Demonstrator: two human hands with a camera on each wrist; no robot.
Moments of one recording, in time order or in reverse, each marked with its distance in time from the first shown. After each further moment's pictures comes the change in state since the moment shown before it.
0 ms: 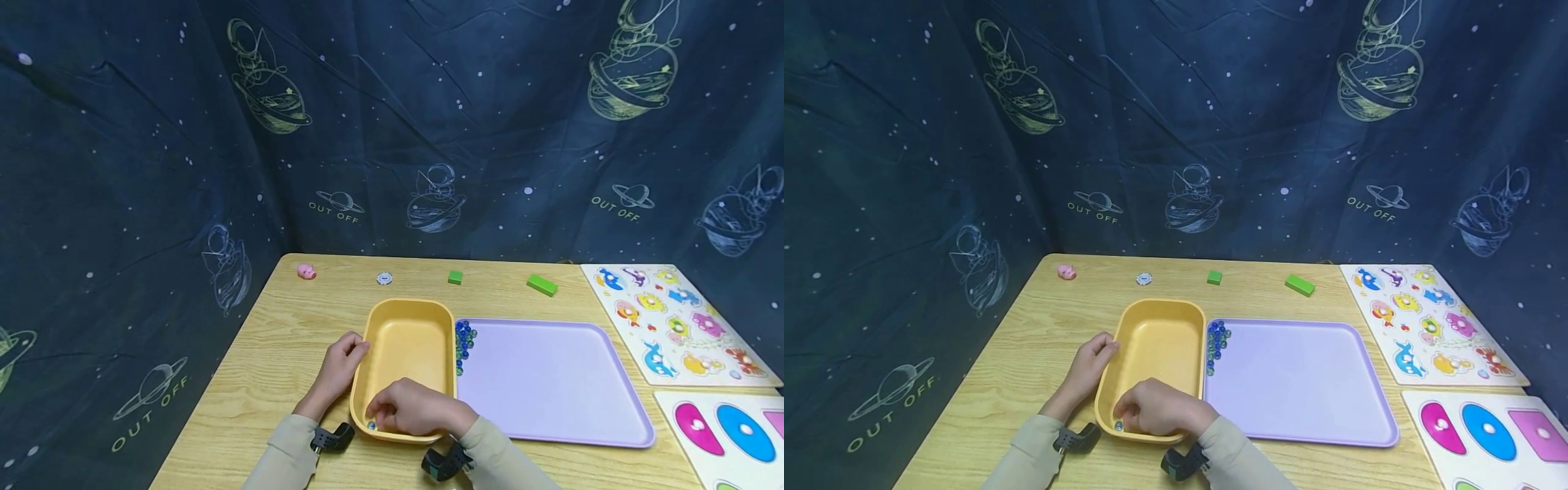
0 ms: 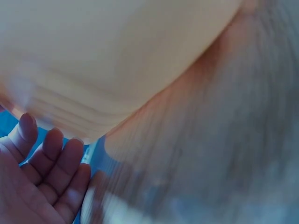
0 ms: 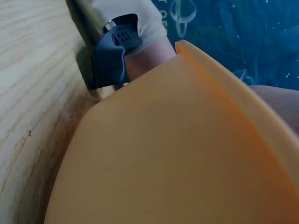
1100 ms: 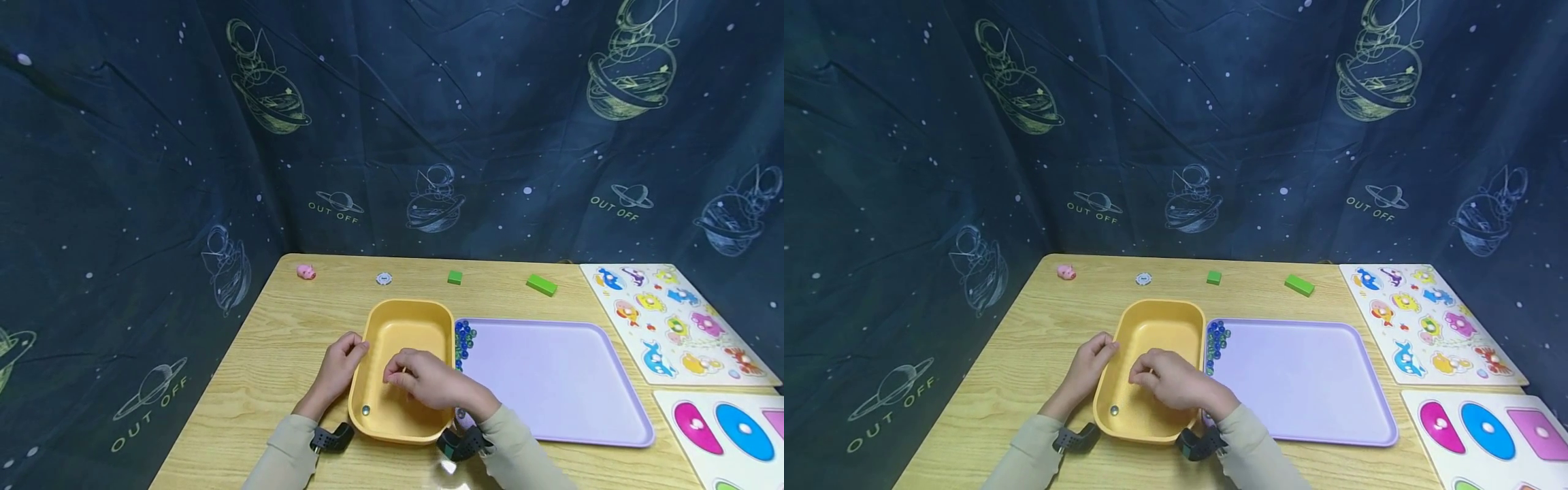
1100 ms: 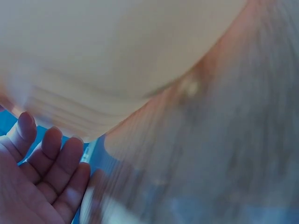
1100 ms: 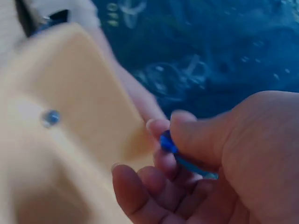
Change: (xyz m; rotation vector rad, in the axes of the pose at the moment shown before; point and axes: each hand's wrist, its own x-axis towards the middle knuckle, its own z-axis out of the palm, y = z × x) left_hand 0.001 -0.002 0.000 0.004 -0.004 -0.005; right_hand -0.012 0.006 -0.037 0.124 0.216 0.060
